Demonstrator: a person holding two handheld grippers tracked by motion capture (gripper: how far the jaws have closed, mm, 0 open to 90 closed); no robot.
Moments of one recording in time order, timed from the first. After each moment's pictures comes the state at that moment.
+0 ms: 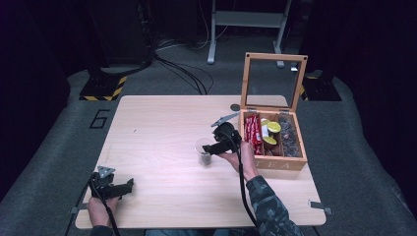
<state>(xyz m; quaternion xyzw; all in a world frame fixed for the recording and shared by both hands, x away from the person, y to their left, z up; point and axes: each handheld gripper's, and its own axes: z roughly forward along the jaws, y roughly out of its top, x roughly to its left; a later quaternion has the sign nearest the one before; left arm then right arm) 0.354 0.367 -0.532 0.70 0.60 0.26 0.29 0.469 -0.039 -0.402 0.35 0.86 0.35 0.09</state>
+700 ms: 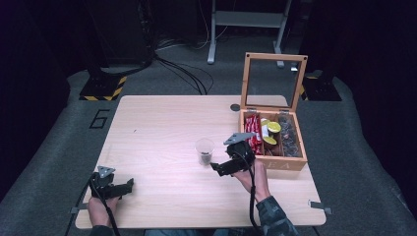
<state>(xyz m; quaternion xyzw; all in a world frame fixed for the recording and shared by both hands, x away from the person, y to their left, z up) 0.354 0.367 -0.532 0.70 0.60 0.26 0.29 0.409 -0.072 -0.410 0.34 0.85 0.38 0.11</state>
